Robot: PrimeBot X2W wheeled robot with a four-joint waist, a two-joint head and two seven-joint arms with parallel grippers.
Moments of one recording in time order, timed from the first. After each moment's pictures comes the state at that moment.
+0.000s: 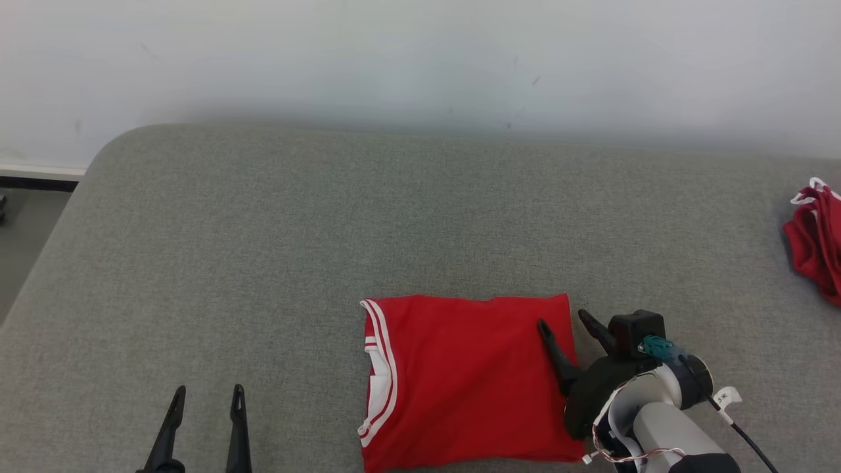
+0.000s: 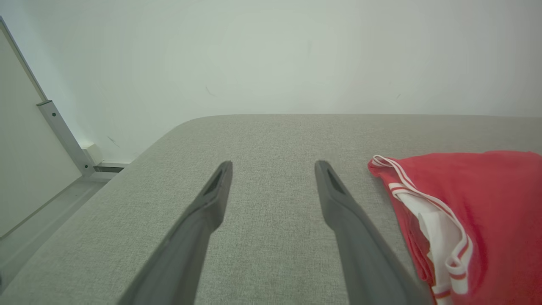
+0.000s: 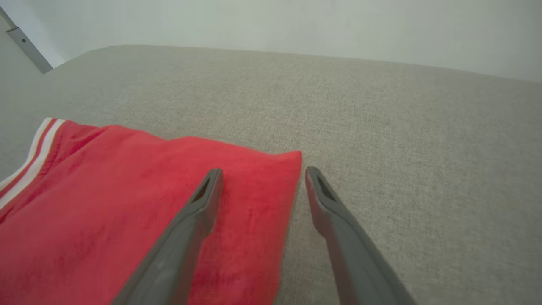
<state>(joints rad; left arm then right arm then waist) 0.07 0.06 0.02 0.09 -0.05 -0.07 -0.26 -0.47 -0.18 0.30 0.81 0.29 0.13 -0.15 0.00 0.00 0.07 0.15</state>
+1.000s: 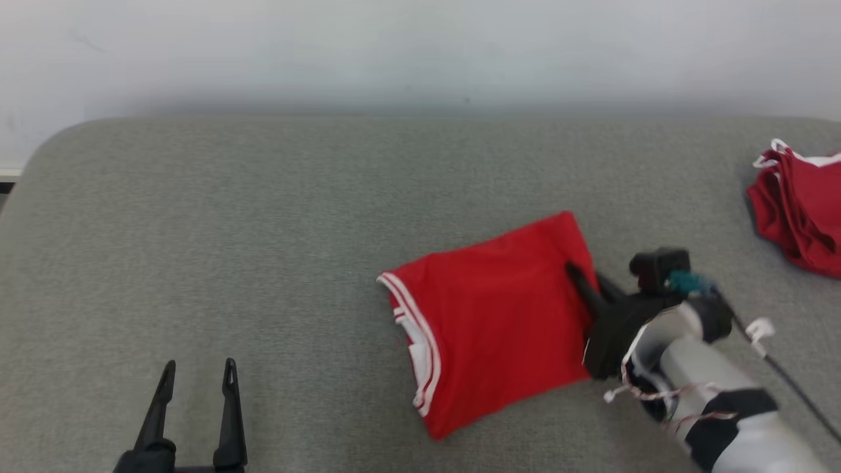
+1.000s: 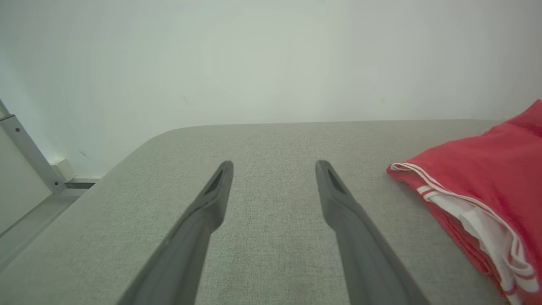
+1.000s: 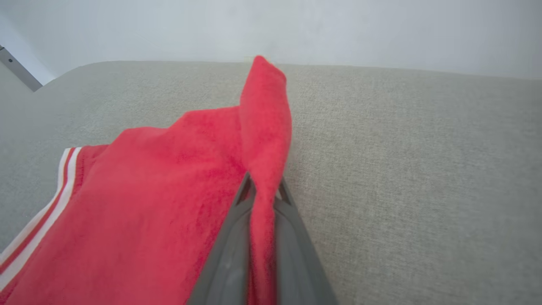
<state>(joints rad) 0.03 0.05 0.03 0.07 -0.05 -0.06 -0.26 -0.61 -0.29 0.53 0.83 0.59 0.13 -0.10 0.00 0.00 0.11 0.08</state>
